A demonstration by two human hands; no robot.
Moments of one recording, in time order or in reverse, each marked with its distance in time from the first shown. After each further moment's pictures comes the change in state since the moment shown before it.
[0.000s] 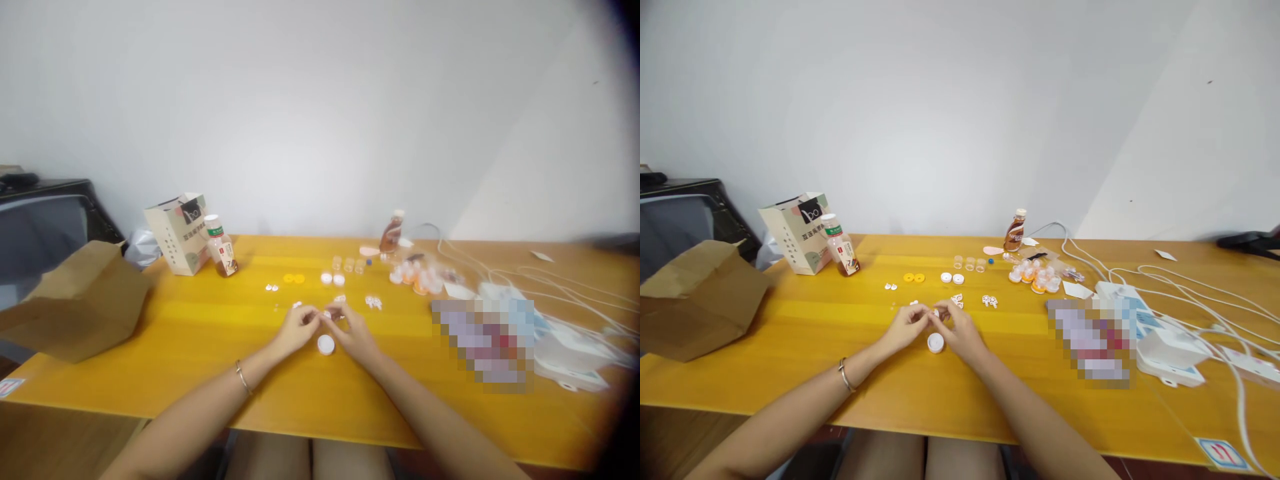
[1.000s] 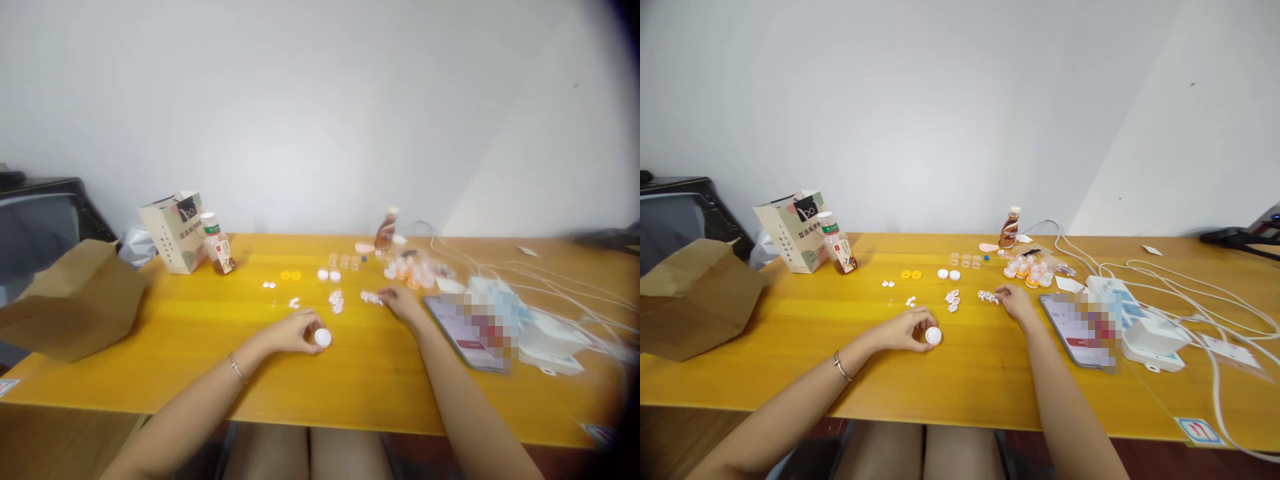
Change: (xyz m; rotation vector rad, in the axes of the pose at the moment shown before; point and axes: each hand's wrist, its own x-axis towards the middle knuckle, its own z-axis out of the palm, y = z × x) left_hand -0.008 0.005 -0.023 0.277 -0.509 0.210; right_hand 0.013 0.106 -0.110 -0.320 0.094 0.657
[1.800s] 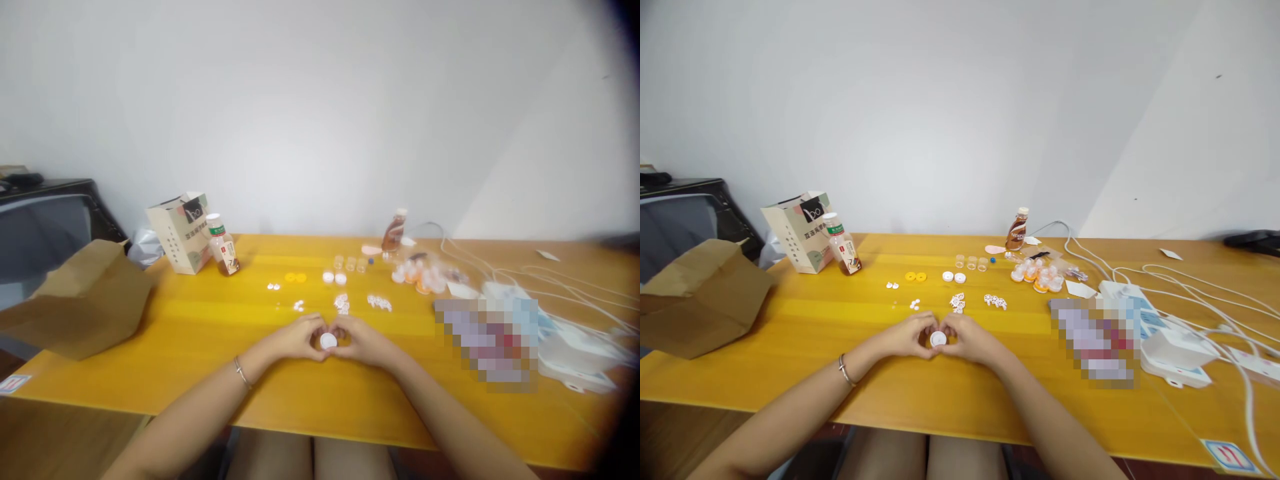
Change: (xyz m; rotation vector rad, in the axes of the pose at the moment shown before) left_hand 0.004 0.000 0.007 0.086 0.037 -0.008; right_hand -0.090 -0.095 0.044 0.036 -0.560 -0.638
